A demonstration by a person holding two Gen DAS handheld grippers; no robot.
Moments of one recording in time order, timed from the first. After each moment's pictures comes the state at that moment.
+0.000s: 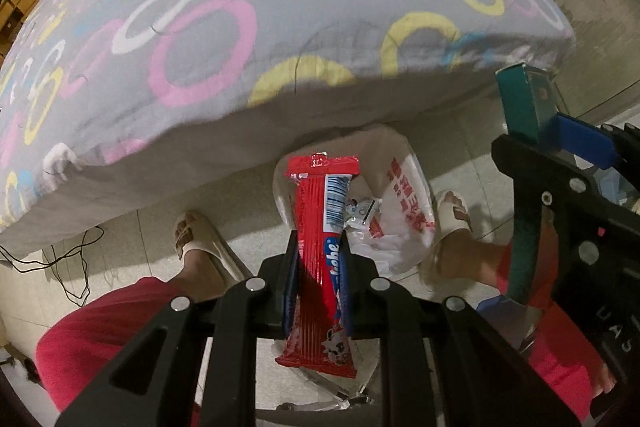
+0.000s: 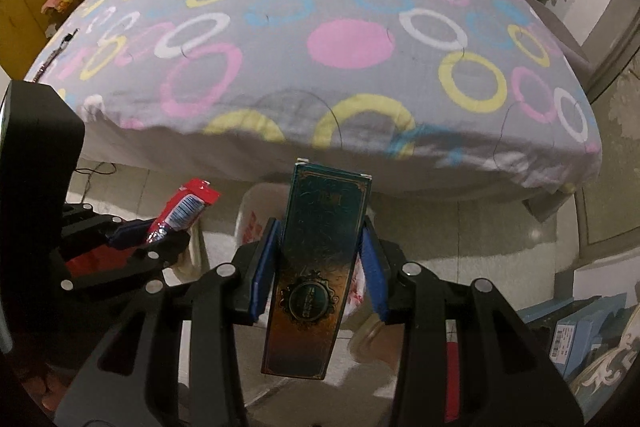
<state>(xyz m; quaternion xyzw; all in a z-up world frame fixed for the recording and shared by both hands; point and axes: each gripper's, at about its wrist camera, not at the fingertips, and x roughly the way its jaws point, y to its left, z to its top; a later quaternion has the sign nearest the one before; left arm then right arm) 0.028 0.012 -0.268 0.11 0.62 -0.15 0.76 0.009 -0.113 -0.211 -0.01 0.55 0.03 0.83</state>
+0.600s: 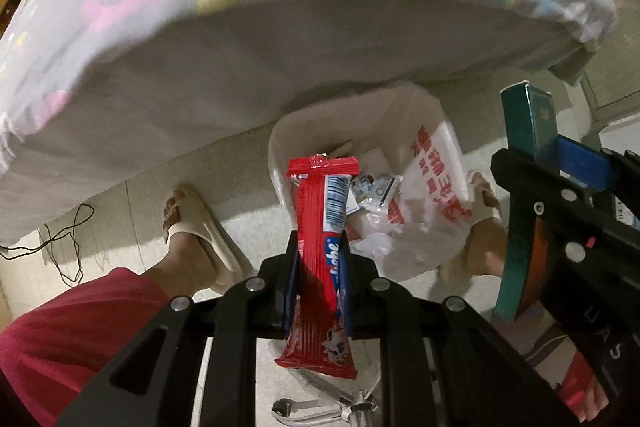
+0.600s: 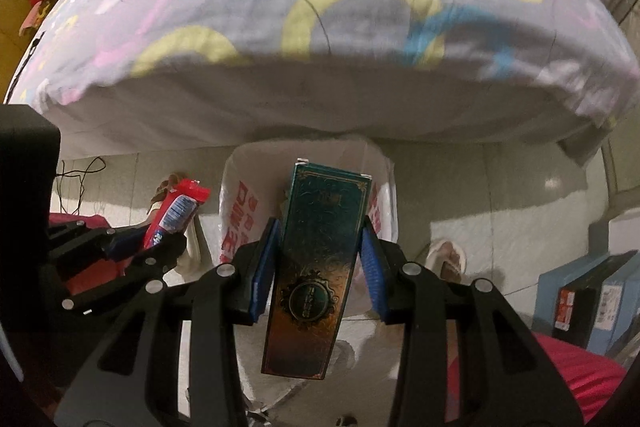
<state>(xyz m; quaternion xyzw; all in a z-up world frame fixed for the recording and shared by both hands) 0.032 -0.003 -0.352 0.13 0.66 -0.12 0.73 0.021 -0.126 -0.314 0.06 0.61 0.01 0.79</state>
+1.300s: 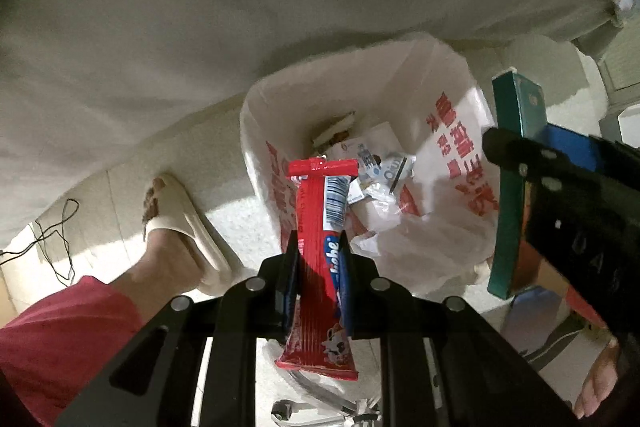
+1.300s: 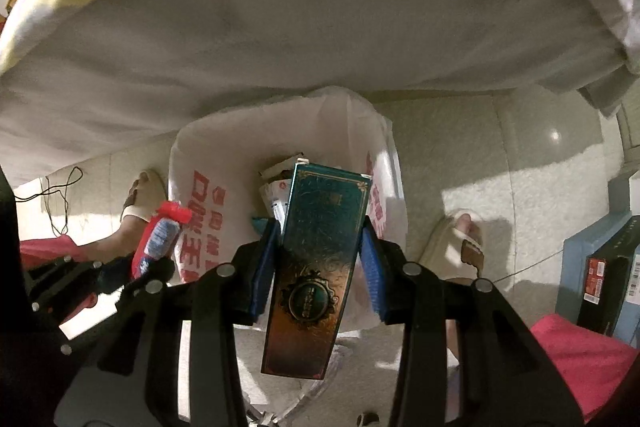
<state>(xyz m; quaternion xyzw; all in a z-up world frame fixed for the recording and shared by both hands) 0.042 -0.015 -0.422 0.15 0.69 -0.11 0.70 0.042 -0.146 -0.404 0.10 0.65 -0.02 0.75</state>
